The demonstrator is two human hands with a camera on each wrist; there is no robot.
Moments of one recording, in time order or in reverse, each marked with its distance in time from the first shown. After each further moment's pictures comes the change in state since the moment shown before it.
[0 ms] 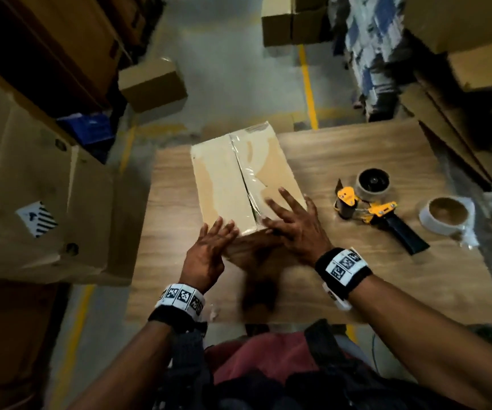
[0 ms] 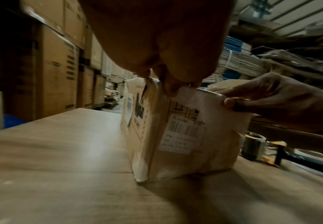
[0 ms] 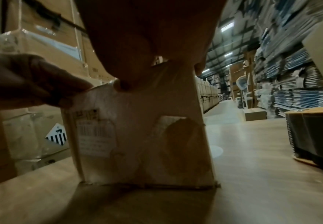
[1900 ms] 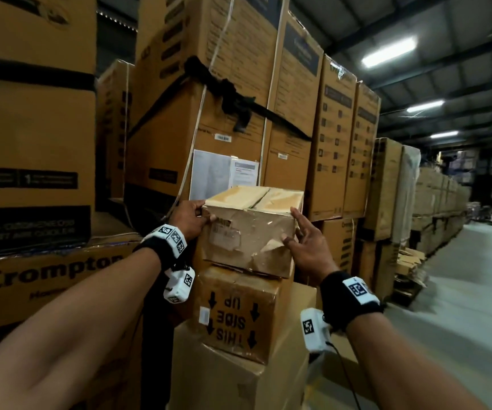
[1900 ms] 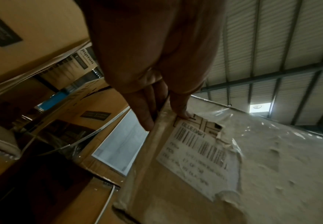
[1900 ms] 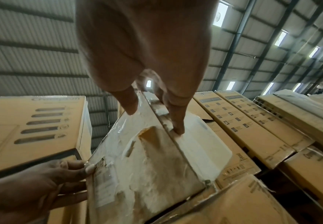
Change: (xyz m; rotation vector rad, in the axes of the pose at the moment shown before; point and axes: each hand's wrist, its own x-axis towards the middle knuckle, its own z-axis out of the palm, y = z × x) left_hand -0.081 -0.269 -0.860 0.049 1.069 -0.518; right_hand 0.687 -0.614 -0.090 0.959 0.004 -0.411
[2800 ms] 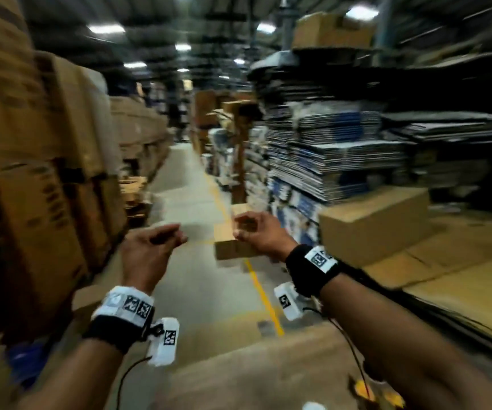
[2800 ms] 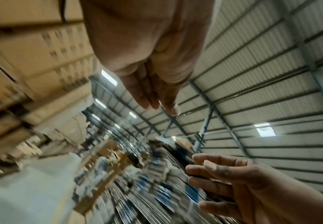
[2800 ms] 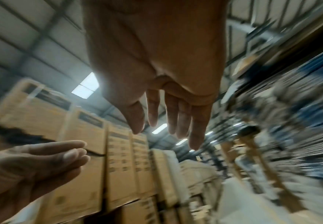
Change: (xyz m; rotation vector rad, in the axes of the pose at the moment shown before) left_hand -0.350 0.293 0.435 -0.764 -0.665 0.176; right_hand -0.402 -0.006 -0.426 -0.673 0.497 0.598
